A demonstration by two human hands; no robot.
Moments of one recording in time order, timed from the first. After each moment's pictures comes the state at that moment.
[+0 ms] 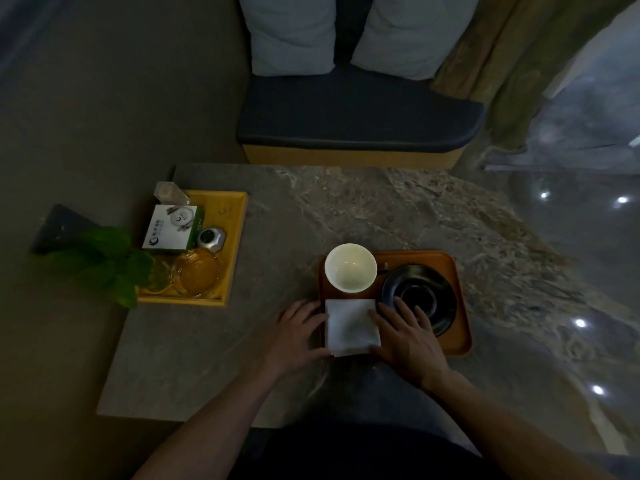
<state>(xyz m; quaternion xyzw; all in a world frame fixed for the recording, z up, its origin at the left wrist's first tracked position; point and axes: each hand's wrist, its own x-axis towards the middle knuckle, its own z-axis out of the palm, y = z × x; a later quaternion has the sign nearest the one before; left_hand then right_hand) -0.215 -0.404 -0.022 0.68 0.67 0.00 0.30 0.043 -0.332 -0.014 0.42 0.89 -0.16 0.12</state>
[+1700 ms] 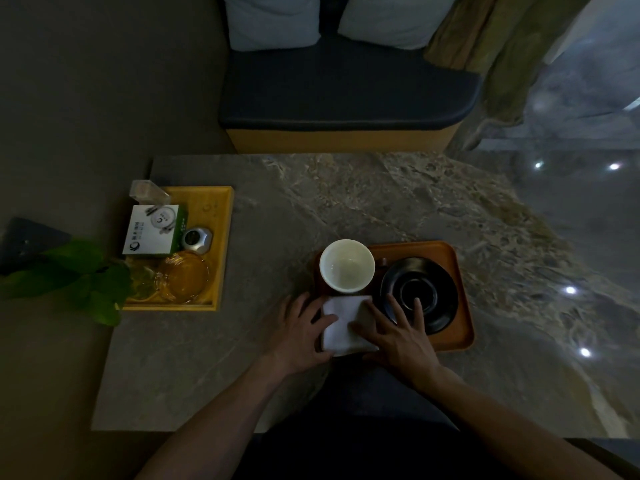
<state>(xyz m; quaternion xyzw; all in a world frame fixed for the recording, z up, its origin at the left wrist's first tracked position) -0.212 -0.388 -0.041 0.76 0.62 -0.01 0.21 0.030 -0.331 -0.026 0.37 0.90 -0.14 0.18</state>
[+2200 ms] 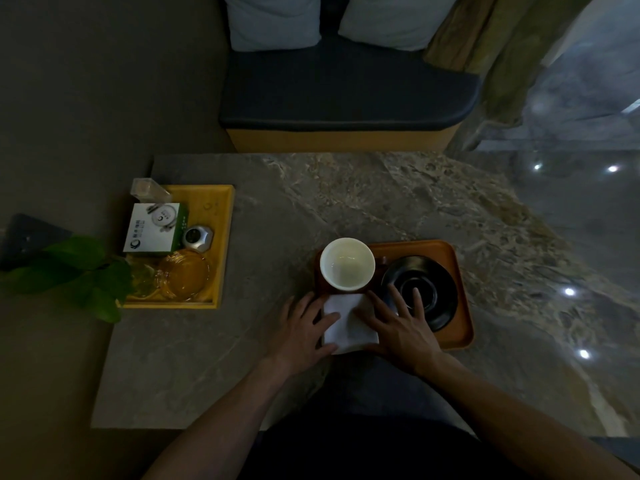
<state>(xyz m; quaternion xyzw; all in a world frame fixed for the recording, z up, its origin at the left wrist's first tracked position) -0.207 -0.391 -0.046 0.76 0.62 0.00 0.20 0.031 -0.316 -0.038 0.37 0.90 -0.12 0.21</state>
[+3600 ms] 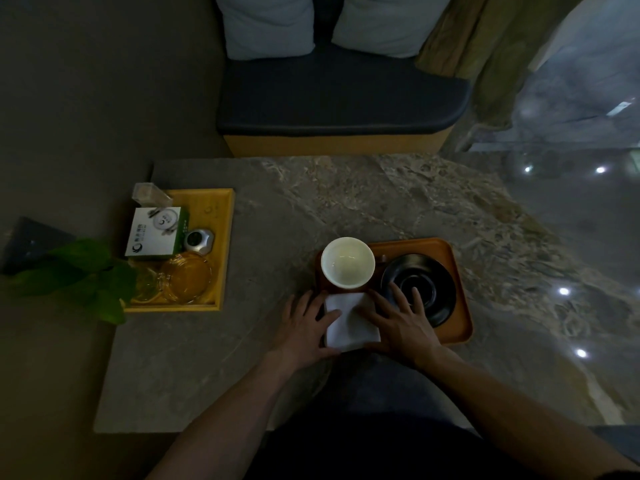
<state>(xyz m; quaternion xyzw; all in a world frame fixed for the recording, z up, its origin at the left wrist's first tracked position) -0.211 -0.388 -0.049 0.76 0.61 -0.07 0.21 0.028 -0.317 -0.035 0.39 0.89 -0.13 0.20</state>
